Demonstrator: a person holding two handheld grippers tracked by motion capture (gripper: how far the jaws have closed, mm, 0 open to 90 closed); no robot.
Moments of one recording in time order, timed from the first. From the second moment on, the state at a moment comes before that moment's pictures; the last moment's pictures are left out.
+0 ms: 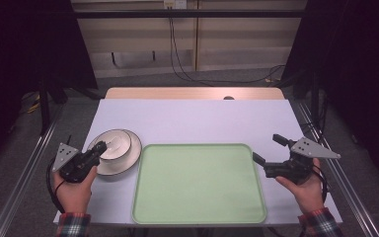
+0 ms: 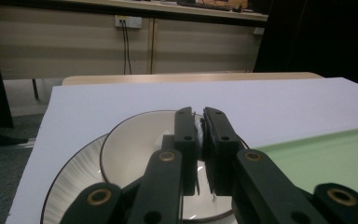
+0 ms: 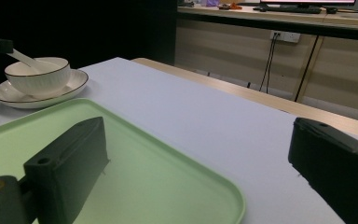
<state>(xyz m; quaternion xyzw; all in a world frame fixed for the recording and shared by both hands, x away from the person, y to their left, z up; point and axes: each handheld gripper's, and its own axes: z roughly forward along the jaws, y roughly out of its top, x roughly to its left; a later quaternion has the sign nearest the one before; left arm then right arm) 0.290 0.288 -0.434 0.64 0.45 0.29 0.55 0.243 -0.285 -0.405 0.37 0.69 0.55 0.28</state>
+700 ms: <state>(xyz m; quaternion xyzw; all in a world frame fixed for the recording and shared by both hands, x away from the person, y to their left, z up) 0.317 0.278 -0.423 0.63 0.45 0.28 0.57 0.242 -0.288 -0.405 0.38 0.69 0.55 0.28</state>
